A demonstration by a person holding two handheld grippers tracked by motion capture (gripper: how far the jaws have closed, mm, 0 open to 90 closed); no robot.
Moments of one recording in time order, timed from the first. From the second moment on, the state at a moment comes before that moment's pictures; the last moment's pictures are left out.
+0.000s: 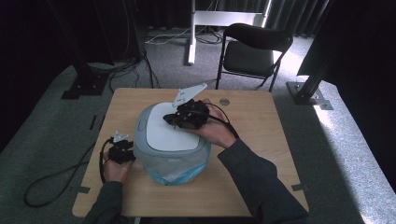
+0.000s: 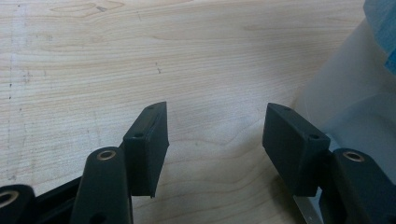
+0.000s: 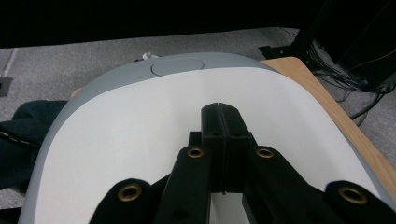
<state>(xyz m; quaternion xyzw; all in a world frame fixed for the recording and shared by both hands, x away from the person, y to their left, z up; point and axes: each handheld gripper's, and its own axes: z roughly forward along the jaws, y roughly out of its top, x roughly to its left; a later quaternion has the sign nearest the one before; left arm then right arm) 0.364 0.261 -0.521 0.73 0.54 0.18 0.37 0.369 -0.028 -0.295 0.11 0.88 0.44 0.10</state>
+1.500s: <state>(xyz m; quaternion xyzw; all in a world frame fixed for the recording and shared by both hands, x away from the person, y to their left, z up) 0.364 0.258 -0.524 0.74 0.54 0.18 0.37 0.363 -0.022 -0.295 0.08 0.89 0.43 0.10</state>
